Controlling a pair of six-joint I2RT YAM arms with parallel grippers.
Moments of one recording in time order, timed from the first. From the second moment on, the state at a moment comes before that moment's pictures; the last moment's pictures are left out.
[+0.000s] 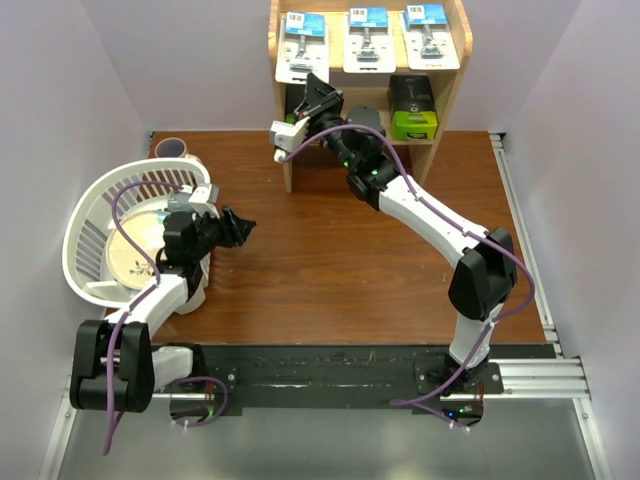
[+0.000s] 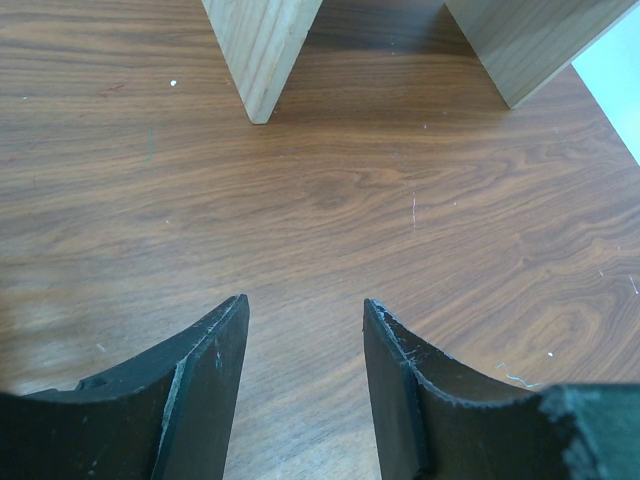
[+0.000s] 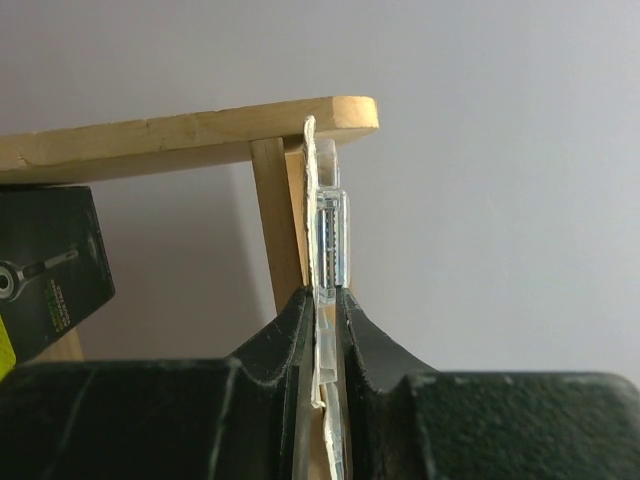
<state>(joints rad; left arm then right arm) -0.04 1.18 0.46 0.45 0.45 -0.31 0.67 1.84 1.72 0.35 0.00 -1.55</state>
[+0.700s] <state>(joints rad) -0.04 1.18 0.46 0.45 0.45 -0.31 0.63 1.89 1.80 0.29 -0.05 -1.64</state>
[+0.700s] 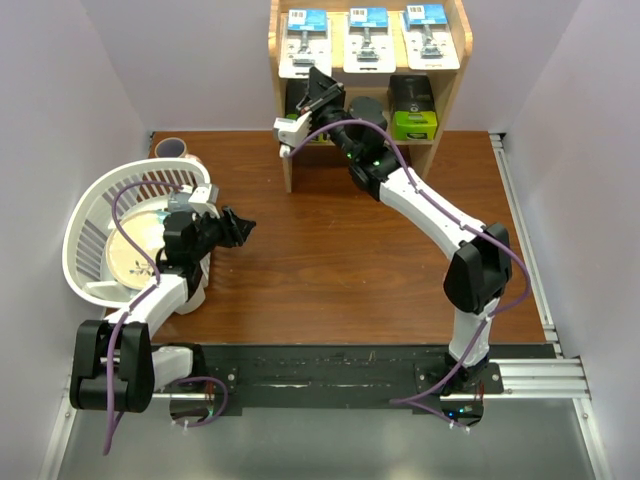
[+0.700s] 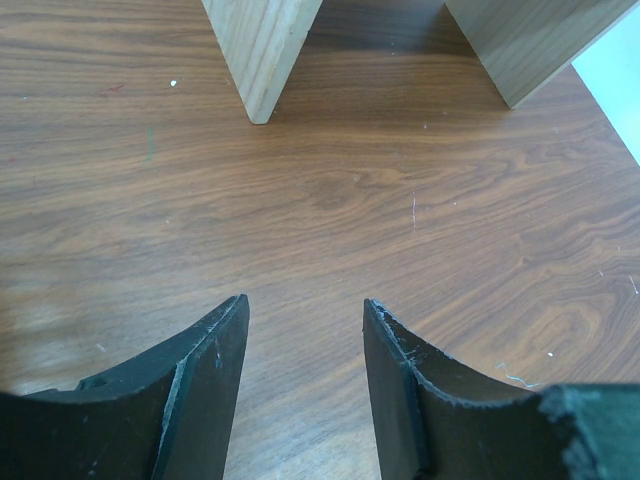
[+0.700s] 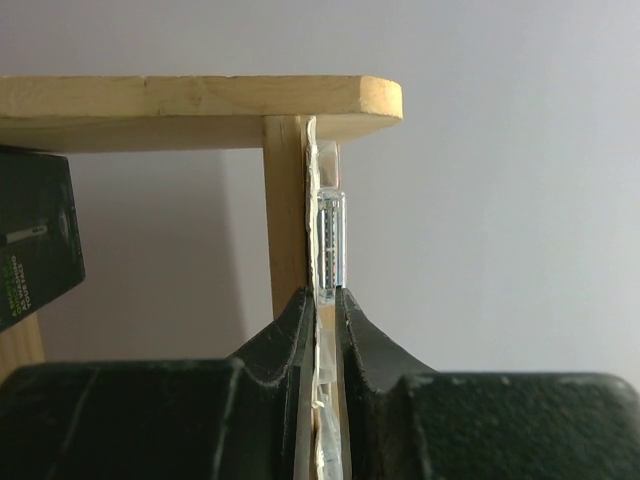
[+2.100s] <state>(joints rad) -0.04 1.18 0.46 0.46 0.45 -0.31 0.60 1.94 1.79 0.45 -0.14 -1.67</state>
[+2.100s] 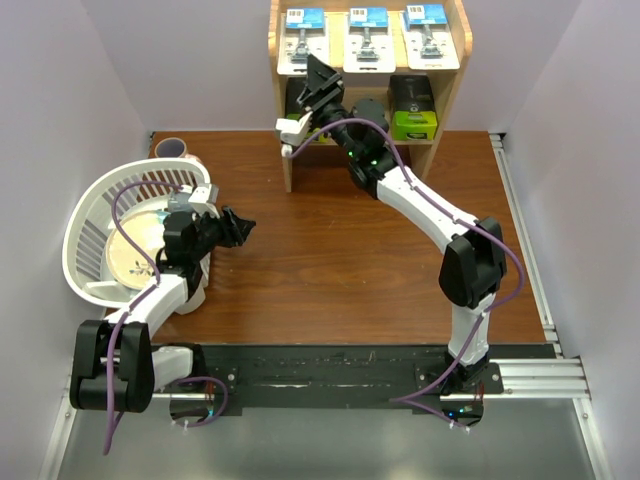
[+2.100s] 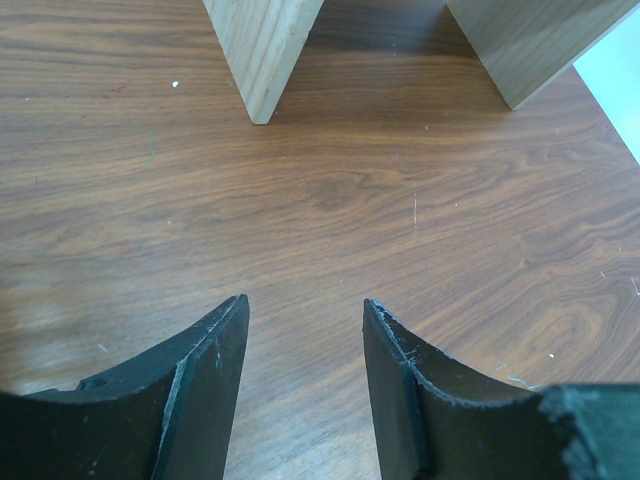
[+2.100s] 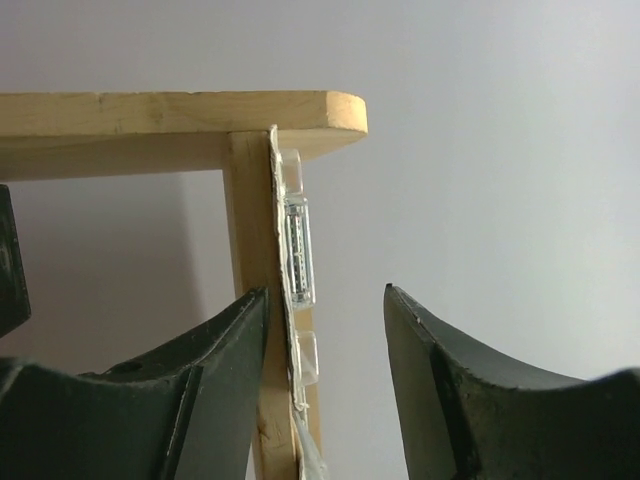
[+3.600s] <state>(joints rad) -0.16 1.14 0.65 0.25 0.71 0.12 0.57 1.13 1.24 -0.80 0.21 0.06</state>
